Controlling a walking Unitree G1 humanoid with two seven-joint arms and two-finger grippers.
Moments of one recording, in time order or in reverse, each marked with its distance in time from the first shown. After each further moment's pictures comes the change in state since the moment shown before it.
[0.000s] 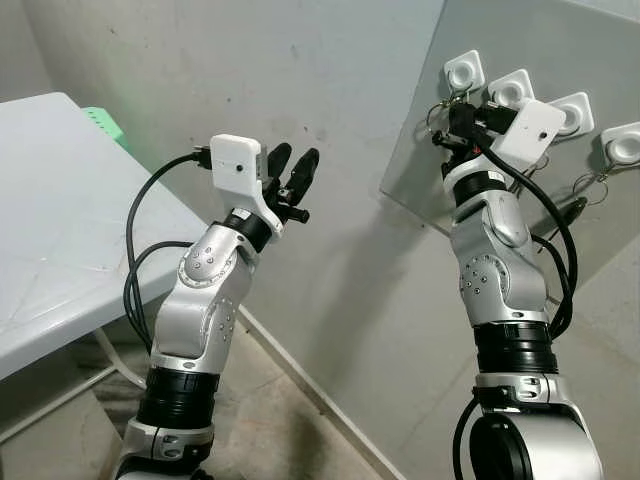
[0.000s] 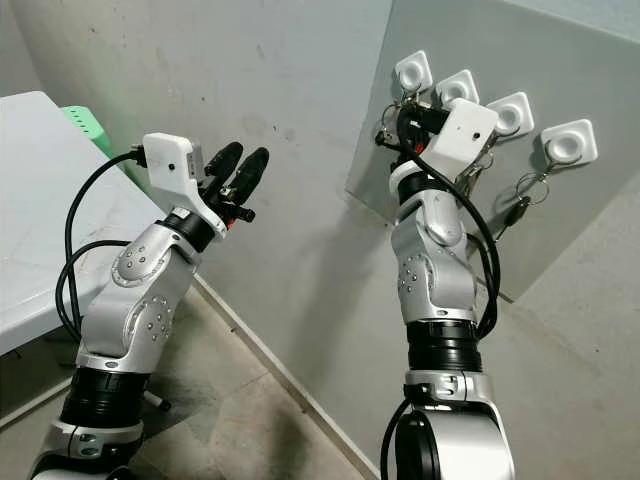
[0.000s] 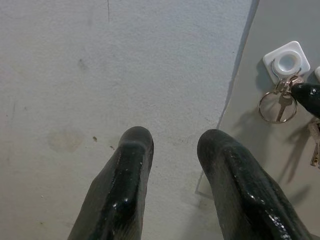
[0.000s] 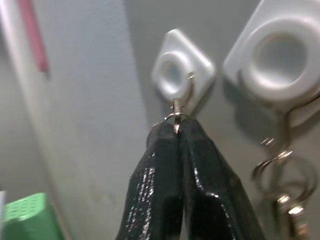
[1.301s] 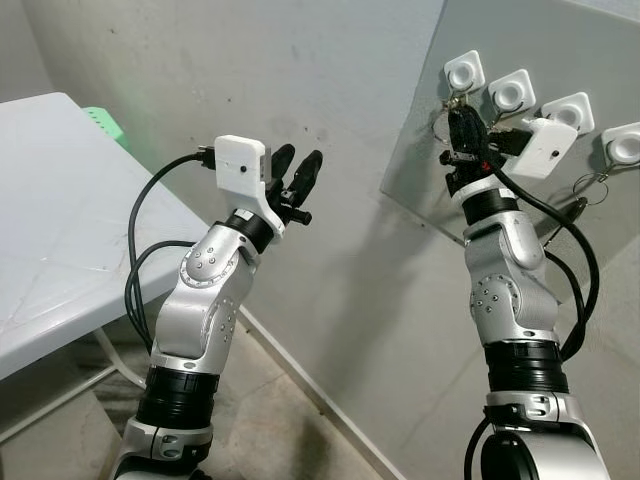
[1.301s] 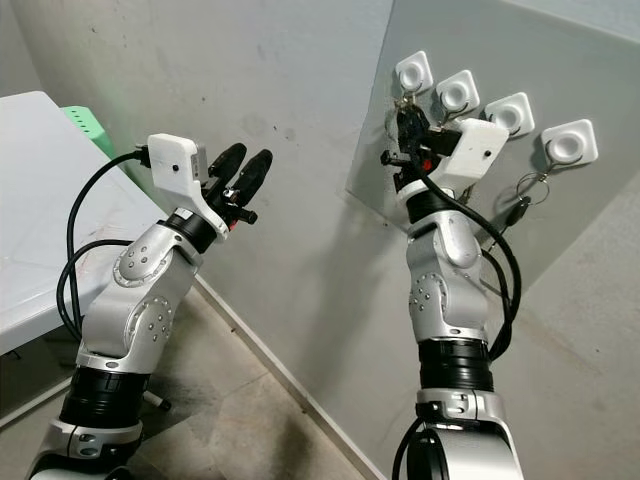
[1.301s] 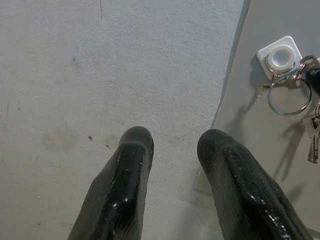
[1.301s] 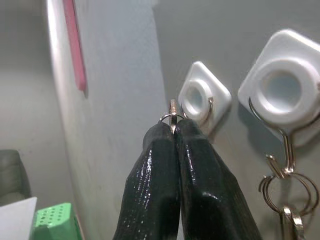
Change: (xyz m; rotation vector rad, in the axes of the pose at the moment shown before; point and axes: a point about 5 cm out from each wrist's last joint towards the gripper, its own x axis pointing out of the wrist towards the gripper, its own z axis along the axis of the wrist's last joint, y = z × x) left arm 0.001 -0.003 -0.001 0.011 0.009 -0.019; right arm -0.011 -0.006 0.005 0.023 -0.098 0.142
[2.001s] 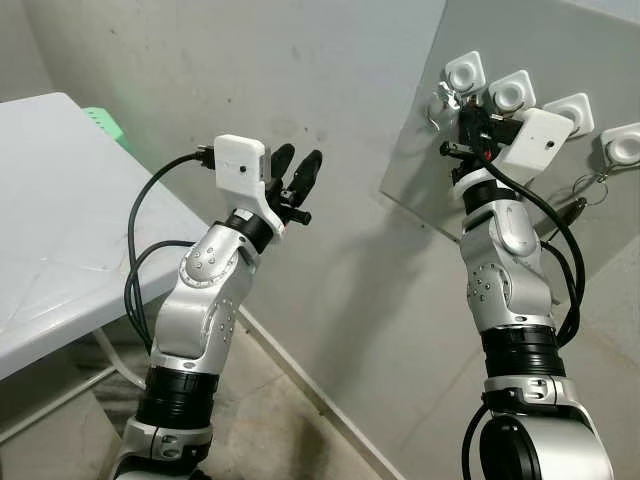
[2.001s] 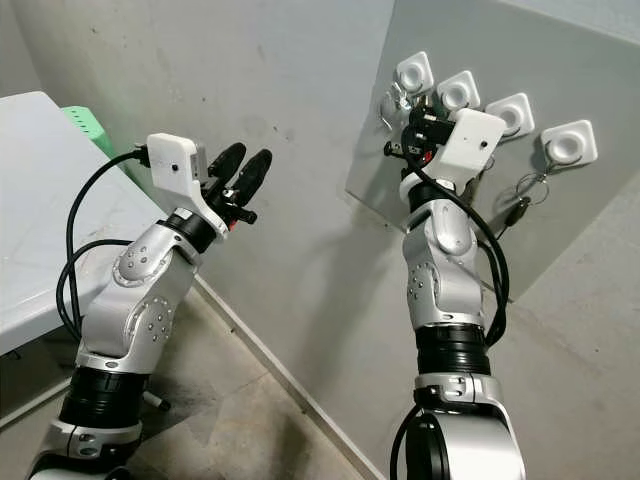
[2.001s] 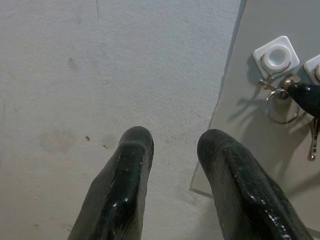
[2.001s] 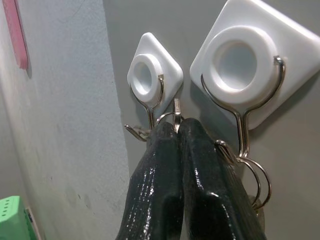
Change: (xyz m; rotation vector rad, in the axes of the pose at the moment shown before) left arm 0.000 0.000 0.000 0.002 0.000 -0.004; right arm 0.009 -0.011 -0.007 -0.105 0.070 -0.188
